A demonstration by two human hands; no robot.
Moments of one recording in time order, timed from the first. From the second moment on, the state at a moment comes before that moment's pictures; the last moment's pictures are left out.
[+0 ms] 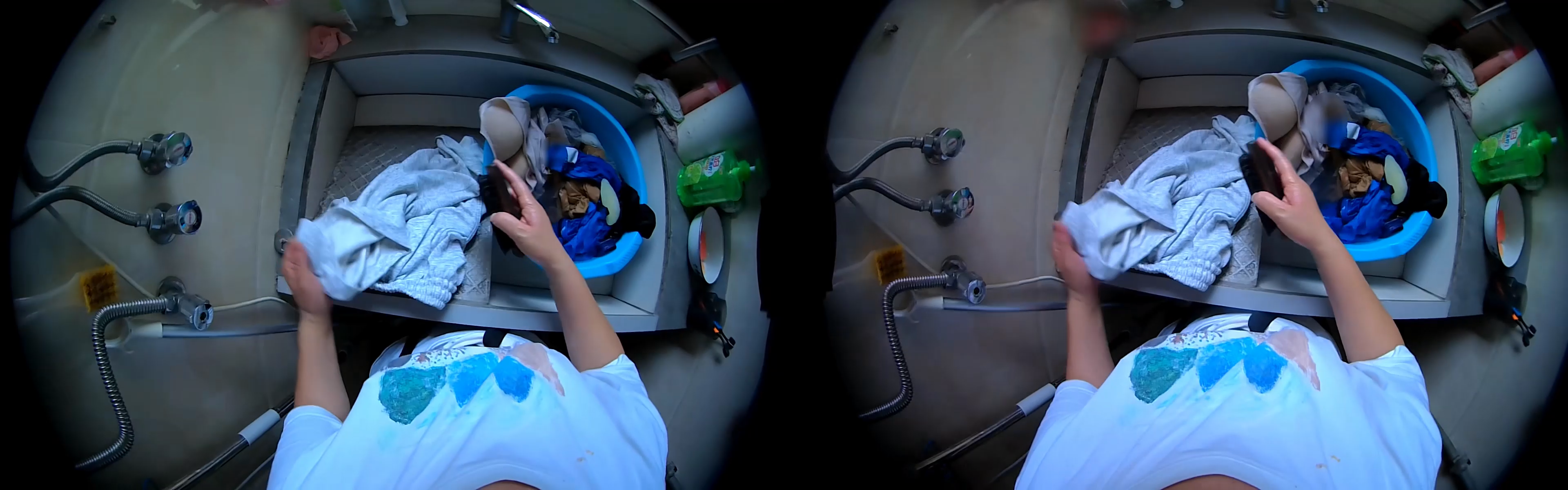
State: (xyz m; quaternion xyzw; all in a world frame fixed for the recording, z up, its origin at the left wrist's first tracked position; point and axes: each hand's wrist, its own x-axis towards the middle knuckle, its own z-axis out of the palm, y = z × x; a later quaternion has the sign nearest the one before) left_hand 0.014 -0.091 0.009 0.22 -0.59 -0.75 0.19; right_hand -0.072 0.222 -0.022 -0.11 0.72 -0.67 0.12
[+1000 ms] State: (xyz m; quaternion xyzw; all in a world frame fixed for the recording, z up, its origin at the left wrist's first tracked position) left_hand 0.058 -0.080 -0.049 -0.01 -0.88 -0.36 0.32; right_hand -0.175 0.099 -0.064 -0.18 0.94 -0.21 0.21
